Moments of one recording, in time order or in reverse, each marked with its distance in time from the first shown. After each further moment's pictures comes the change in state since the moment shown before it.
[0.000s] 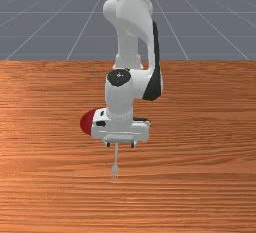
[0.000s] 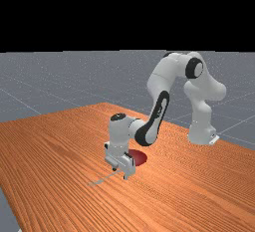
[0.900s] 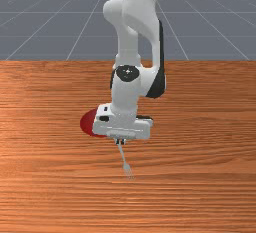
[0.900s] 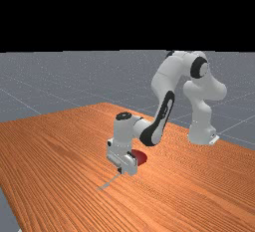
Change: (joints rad) arm 0.103 -0.026 -0.091 -0.053 -0.053 0.030 0.063
